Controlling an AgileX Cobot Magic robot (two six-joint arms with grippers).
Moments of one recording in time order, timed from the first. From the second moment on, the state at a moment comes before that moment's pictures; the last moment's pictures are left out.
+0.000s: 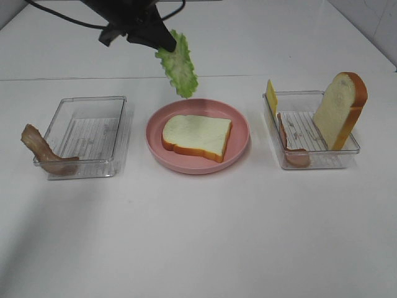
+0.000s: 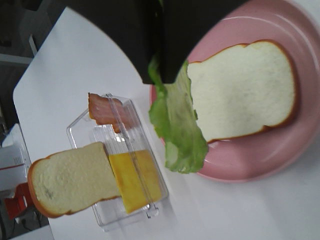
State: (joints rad) left arm -0.25 2.33 -2.19 -0.77 1.17 0.18; right arm -0.04 0.00 -0.51 0.16 1.07 -0.14
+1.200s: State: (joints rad) left arm -0.33 2.53 -2.19 -0.68 1.06 0.15; right arm -0.04 0.00 -0.51 0.16 1.07 -0.14
